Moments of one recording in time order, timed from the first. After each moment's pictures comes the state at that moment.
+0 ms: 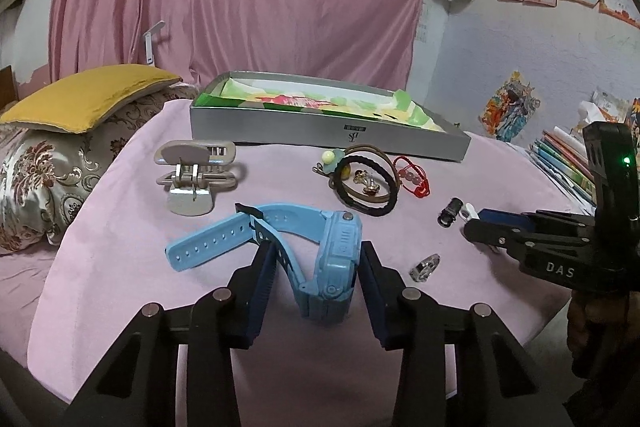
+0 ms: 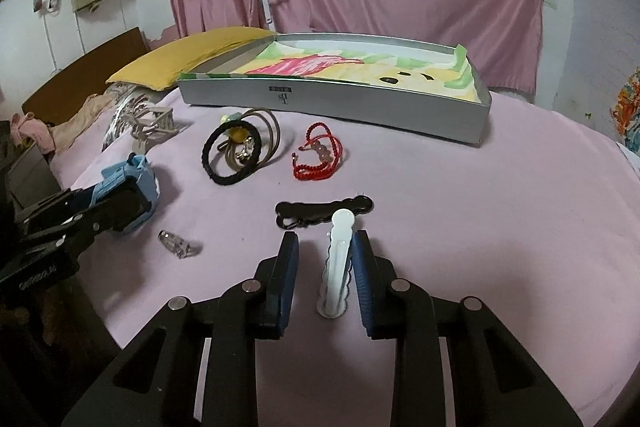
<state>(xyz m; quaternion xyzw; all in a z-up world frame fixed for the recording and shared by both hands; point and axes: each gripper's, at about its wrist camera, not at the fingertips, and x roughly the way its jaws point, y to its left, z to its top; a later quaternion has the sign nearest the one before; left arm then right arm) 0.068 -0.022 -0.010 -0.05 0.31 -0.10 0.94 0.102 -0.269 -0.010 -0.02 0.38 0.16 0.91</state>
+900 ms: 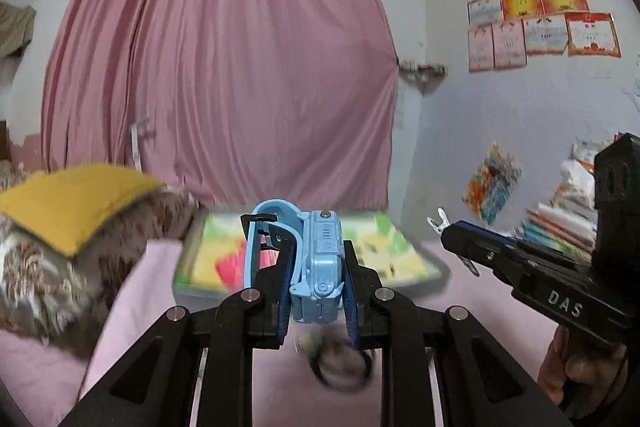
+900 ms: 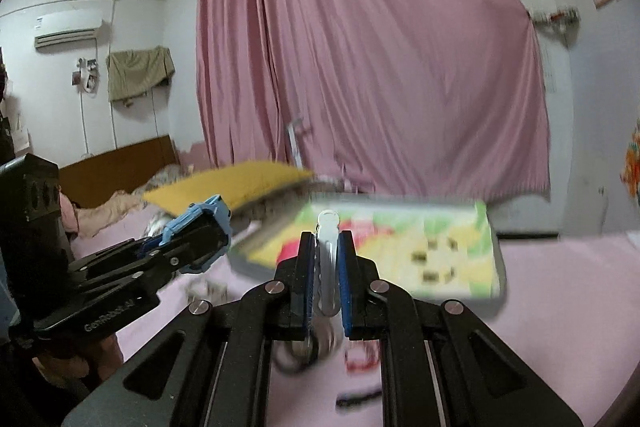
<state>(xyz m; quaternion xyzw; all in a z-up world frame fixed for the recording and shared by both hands) 0.109 -0.032 0.083 -0.04 0.12 -0.12 0.98 0.110 -0.250 0.088 0.04 0.14 0.20 0.97</state>
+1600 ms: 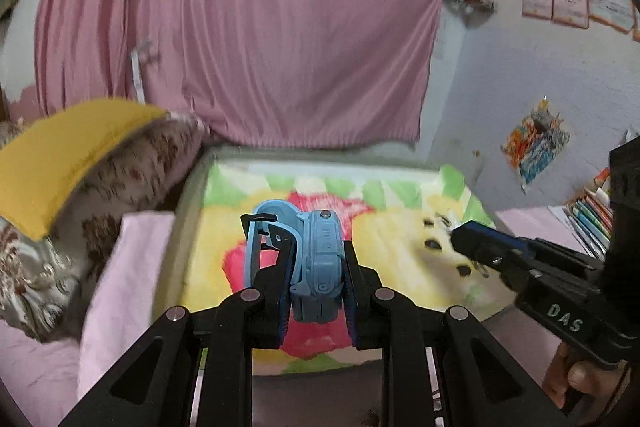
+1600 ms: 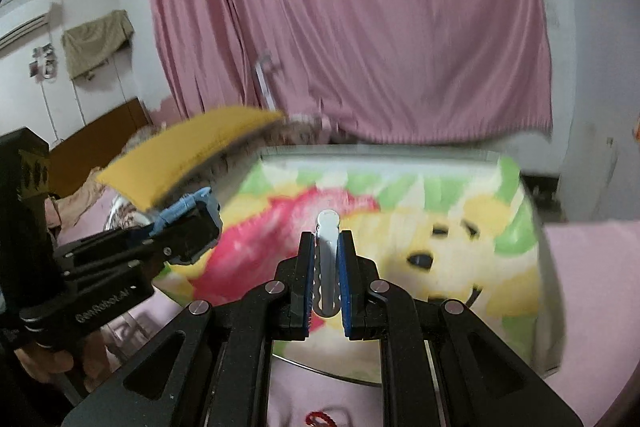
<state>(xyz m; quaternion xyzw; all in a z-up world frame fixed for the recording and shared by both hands) 0.262 -0.016 0.045 -0.05 0.31 -0.10 0.94 0.267 -0.227 0.046 0.06 0.30 0.17 0.93</state>
